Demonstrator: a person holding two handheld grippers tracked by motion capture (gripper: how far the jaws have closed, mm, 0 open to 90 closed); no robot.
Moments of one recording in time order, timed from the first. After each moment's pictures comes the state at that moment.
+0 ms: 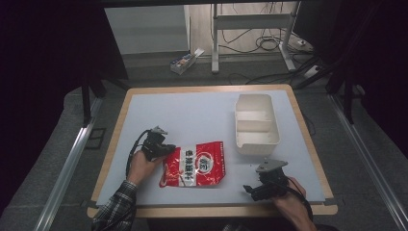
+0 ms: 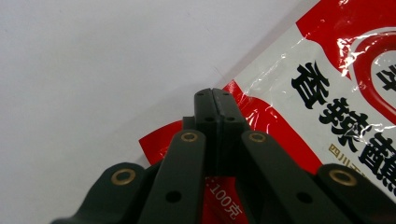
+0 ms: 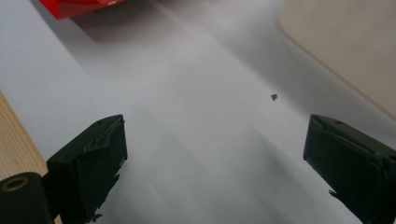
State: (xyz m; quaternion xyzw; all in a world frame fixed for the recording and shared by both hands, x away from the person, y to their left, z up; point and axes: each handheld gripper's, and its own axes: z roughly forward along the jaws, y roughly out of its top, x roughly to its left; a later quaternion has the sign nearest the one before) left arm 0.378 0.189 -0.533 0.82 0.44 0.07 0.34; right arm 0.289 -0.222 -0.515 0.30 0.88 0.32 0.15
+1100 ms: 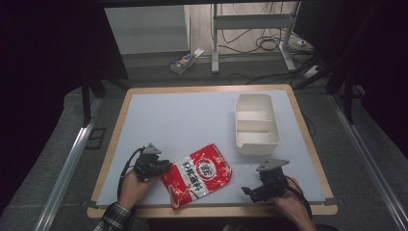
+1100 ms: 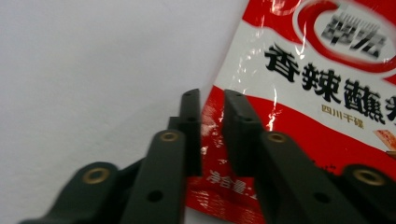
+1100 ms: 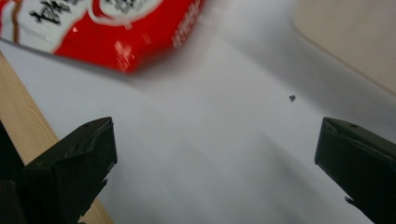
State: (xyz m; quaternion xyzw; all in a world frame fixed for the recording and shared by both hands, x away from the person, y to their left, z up) left arm 0.310 0.195 -0.528 0.82 0.43 0.10 0.36; right arm 0.287 -0.220 -0.512 0.32 0.87 0.34 0.12
